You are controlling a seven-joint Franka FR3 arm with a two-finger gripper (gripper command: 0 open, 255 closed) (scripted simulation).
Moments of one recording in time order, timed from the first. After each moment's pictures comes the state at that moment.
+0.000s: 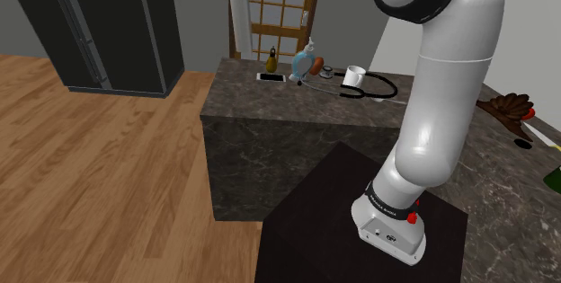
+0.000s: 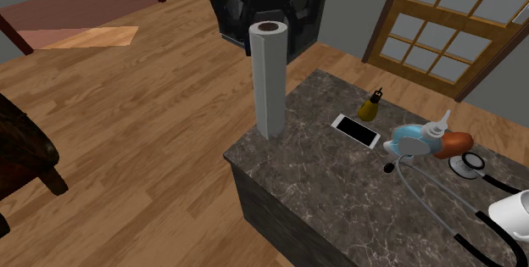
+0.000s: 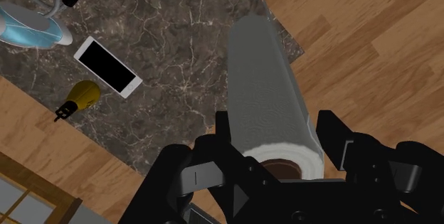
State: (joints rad) arm 0.04 0.27 -0.03 -1.08 -0.07 1.45 0.03
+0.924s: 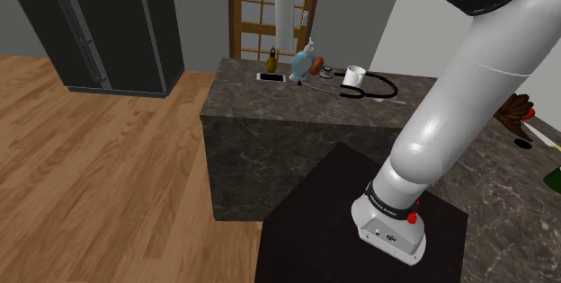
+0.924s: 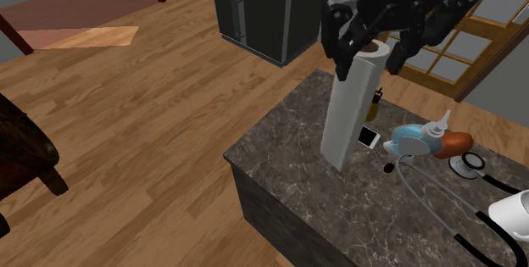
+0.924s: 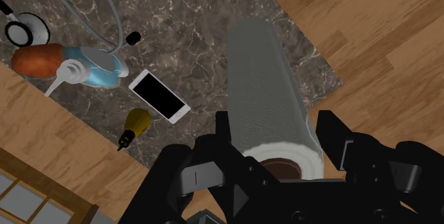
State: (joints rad) arm -0.08 -0.02 -0.12 -1.43 -0.06 1.53 -0.17
